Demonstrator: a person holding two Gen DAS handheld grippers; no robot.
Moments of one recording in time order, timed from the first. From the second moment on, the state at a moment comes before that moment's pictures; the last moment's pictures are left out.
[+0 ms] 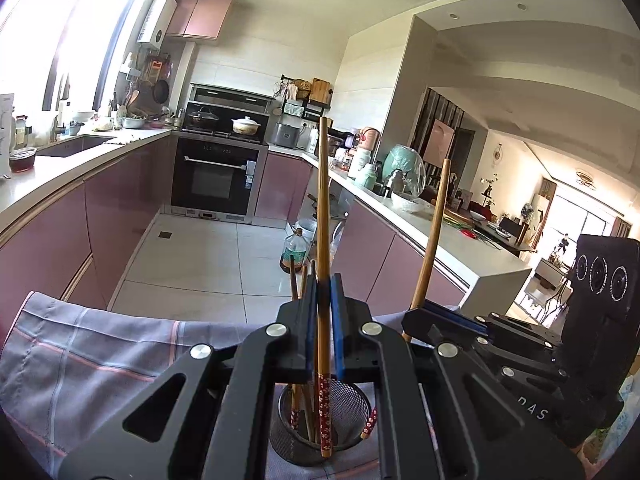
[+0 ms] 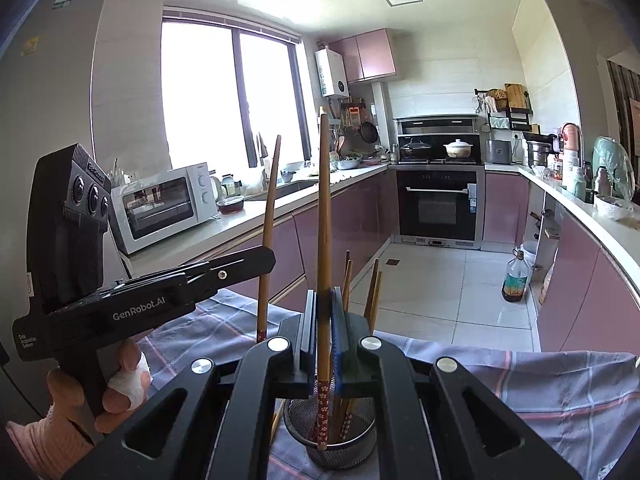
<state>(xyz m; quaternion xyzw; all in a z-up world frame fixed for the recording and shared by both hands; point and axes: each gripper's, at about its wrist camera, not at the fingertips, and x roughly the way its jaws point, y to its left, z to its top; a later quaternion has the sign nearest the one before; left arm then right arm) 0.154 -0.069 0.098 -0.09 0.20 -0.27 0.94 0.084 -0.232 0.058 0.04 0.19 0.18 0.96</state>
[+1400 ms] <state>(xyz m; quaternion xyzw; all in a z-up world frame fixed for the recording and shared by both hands) 0.210 -0.086 0.004 -0.02 0.31 -0.22 0.92 0.126 -0.239 0.001 0.07 0.30 0.15 0.94</state>
